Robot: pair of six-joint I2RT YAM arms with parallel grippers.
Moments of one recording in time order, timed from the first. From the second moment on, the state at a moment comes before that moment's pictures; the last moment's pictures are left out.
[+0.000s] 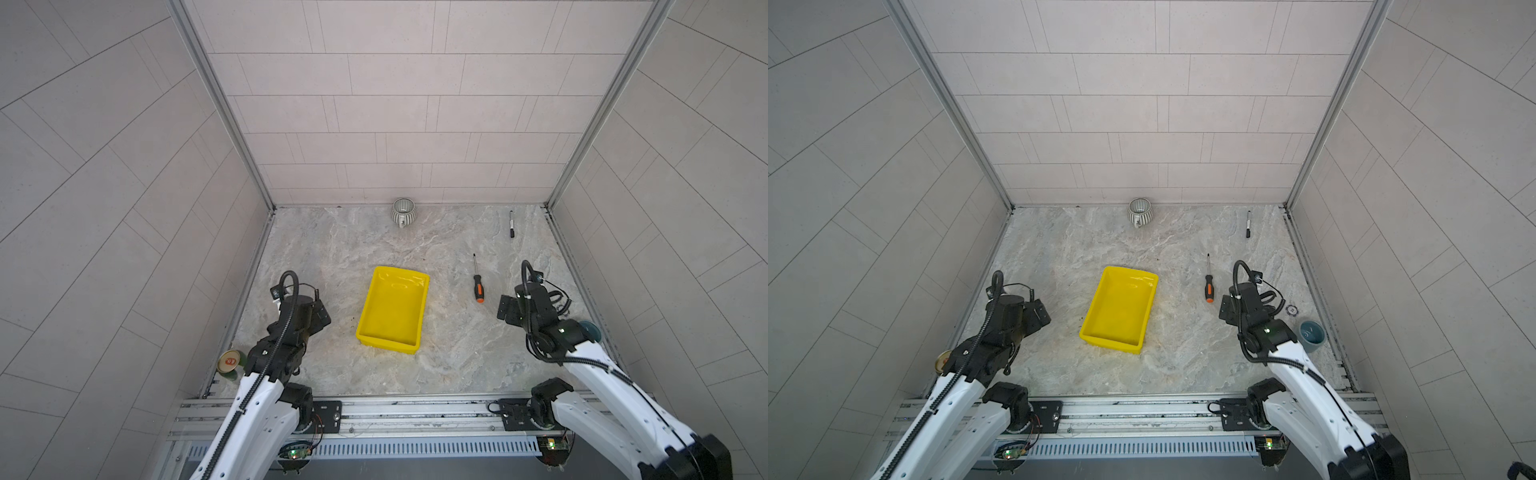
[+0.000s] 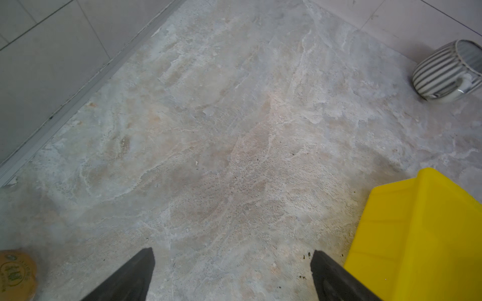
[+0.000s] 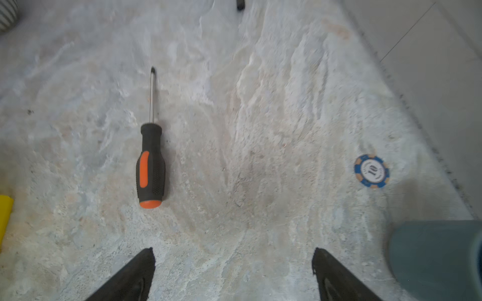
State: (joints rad) left arm -0.20 0.59 0.49 -0.72 -0.36 -0.62; right arm 0.27 0.94 0.58 -0.57 0.32 0.46
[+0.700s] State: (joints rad) left arm -0.20 0.69 0.48 -0.66 -0.26 -0.61; right arm 0.27 1.67 1.03 -0.70 0.12 0.36
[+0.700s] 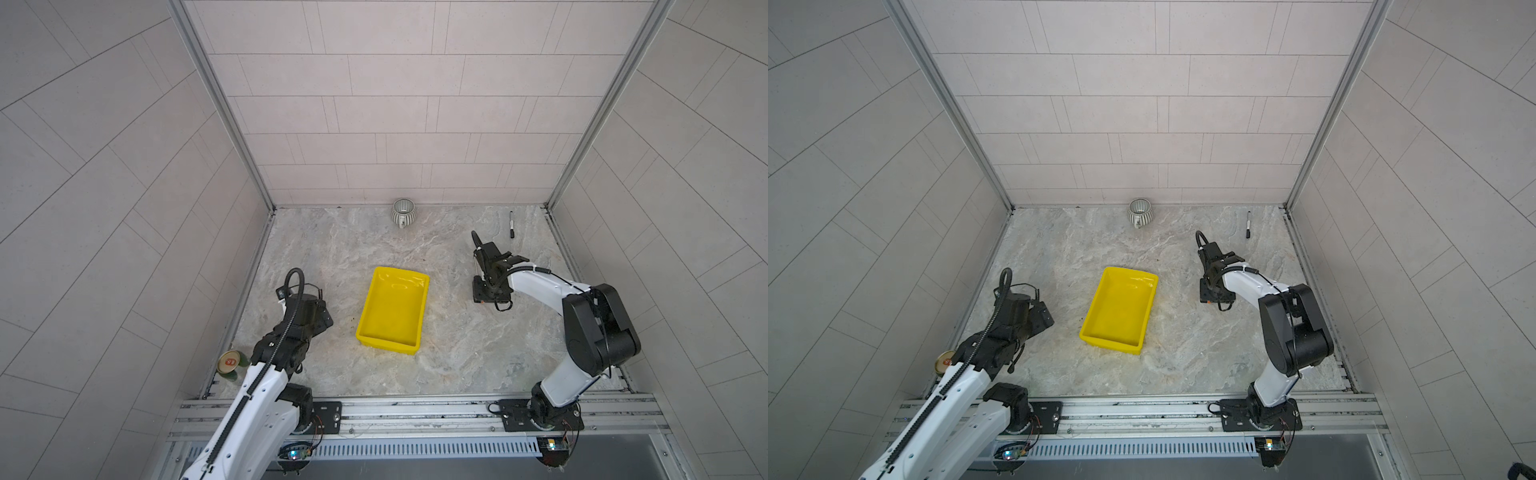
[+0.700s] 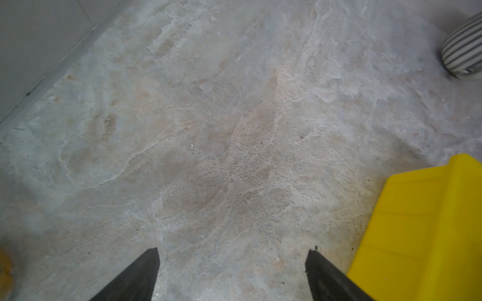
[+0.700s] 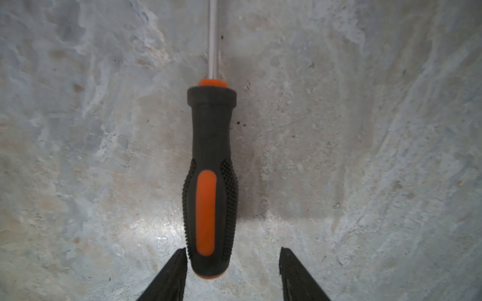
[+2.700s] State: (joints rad) left arm -0.67 0.73 0.47 -0.63 -0.63 -0.69; right arm 1.00 1.45 0.96 -0.39 0.21 1.02
